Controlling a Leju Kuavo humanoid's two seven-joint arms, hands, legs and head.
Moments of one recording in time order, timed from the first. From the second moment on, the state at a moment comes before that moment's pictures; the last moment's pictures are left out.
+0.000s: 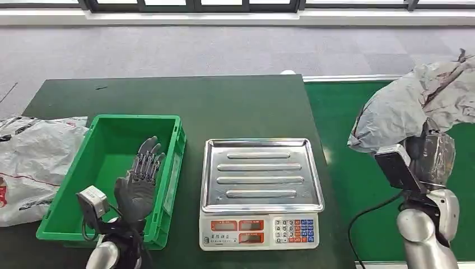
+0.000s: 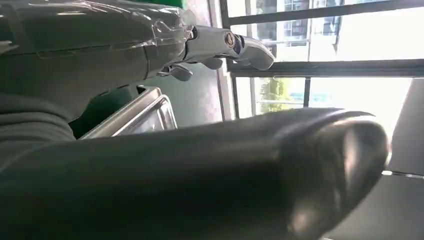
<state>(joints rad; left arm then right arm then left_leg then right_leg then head) 0.06 -0.10 -0.16 -1.71 0.15 -0.18 -0.42 -0.16 -0.24 -0.07 -1.57 0.70 -0.47 -0.22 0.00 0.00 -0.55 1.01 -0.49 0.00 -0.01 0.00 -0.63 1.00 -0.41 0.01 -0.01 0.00</state>
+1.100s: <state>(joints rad) 0.00 -0.10 -0.23 -1.67 0.14 0.00 -0.43 -0.35 0.05 0.52 -1.29 0.64 -0.11 -0.18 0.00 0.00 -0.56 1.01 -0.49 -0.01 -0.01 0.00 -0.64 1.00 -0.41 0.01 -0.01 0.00</state>
